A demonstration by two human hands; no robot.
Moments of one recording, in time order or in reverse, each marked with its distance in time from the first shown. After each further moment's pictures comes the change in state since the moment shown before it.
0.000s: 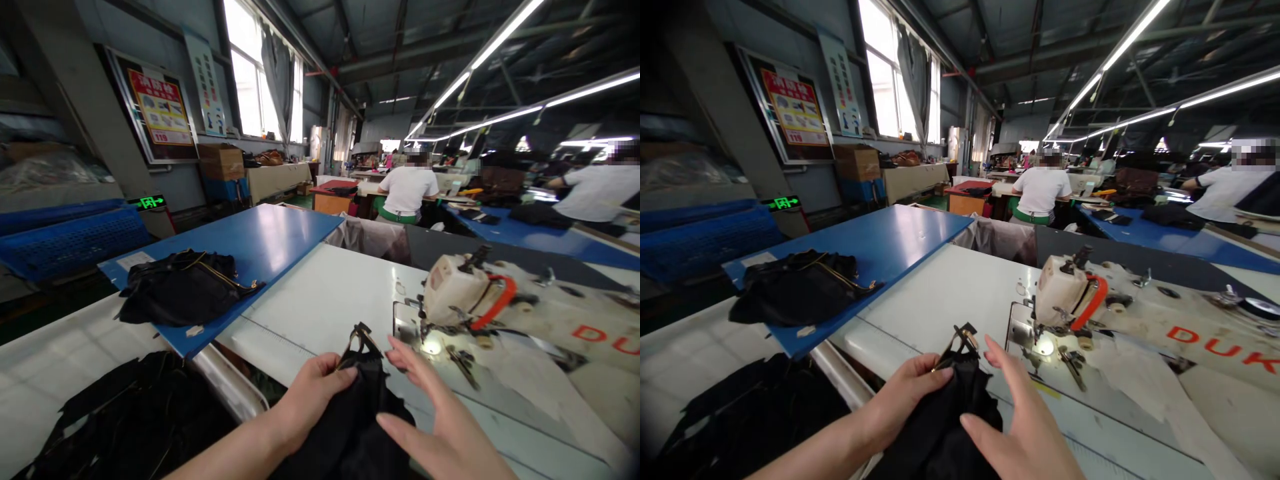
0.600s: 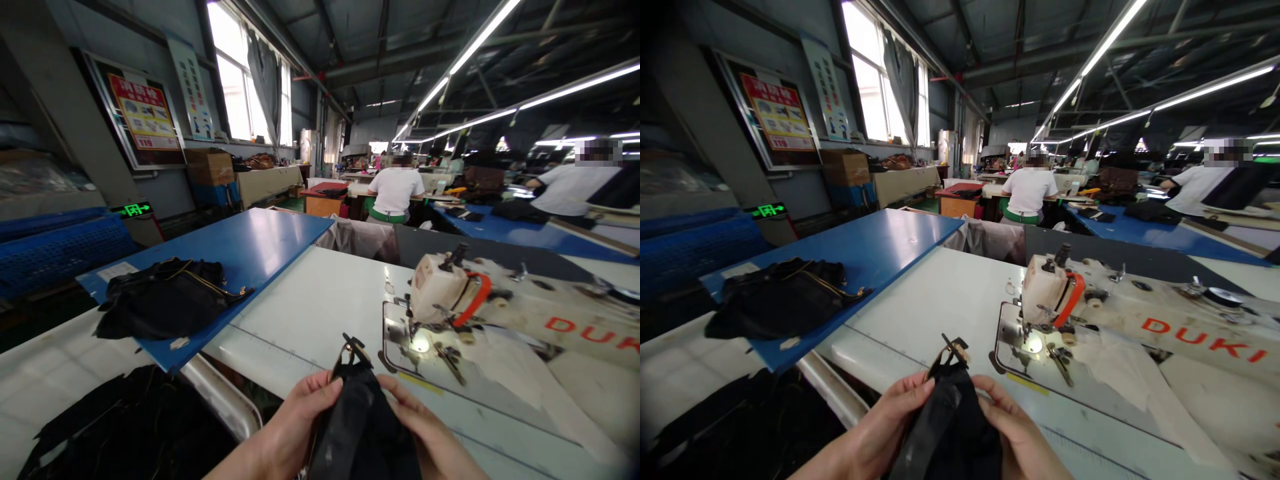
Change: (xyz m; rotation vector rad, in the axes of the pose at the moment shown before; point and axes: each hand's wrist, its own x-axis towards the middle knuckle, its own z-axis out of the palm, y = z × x) left_hand -0.006 -0.015 0.003 -0.296 -0.177 -0.043; right_hand -0.008 0.019 0.006 1.033 -0.227 0.522
